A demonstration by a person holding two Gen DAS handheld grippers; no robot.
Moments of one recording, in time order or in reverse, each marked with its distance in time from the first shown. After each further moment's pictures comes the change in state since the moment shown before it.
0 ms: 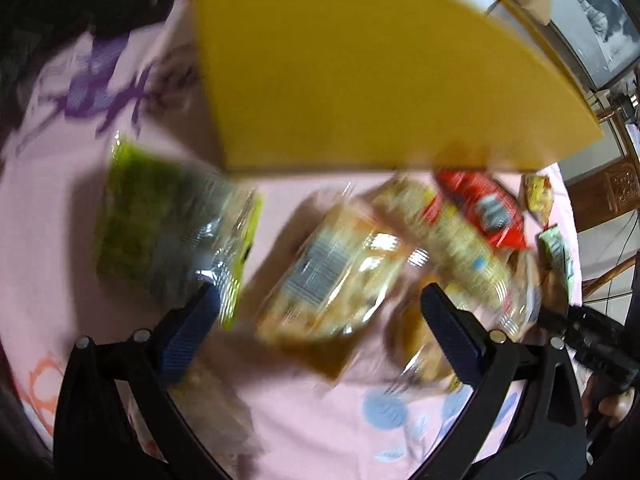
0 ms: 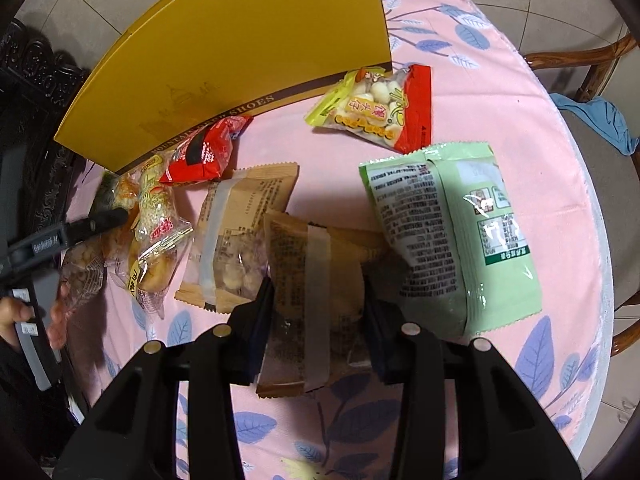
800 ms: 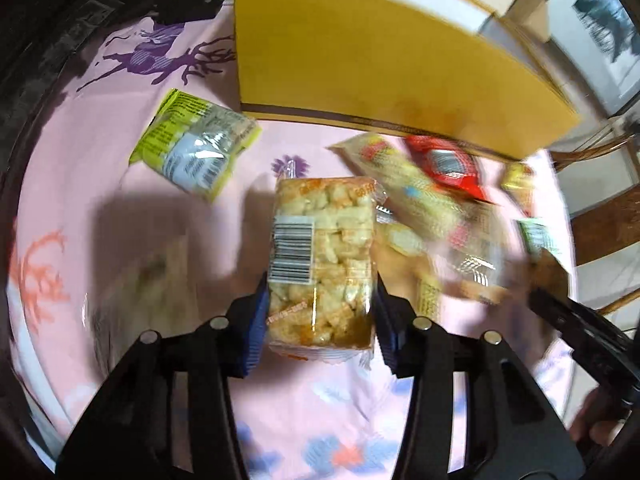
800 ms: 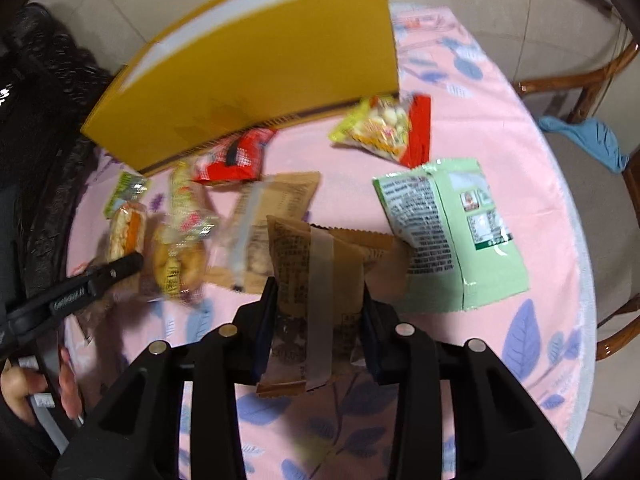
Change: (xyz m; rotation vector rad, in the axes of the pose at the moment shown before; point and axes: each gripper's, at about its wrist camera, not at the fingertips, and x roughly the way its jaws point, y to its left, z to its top) left arm -0.041 -0.071 -0.087 -0.140 -0.110 0.069; right arm -0.035 0.023 -0.023 -0.050 -0.104 -0.002
